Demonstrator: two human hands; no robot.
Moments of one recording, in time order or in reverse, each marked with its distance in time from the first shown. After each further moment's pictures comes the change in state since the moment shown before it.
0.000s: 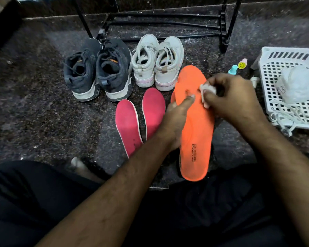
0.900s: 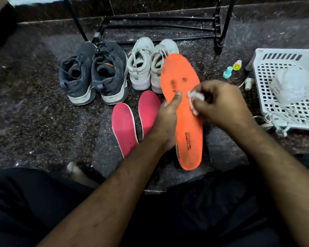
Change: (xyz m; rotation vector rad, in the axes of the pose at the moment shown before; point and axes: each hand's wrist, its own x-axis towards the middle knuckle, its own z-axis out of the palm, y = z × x) left_hand 0.005 0.006 -0.006 -0.069 -0.087 0.040; right_hand -0.005 -0.003 0.005 0.017 -0.064 -0.092
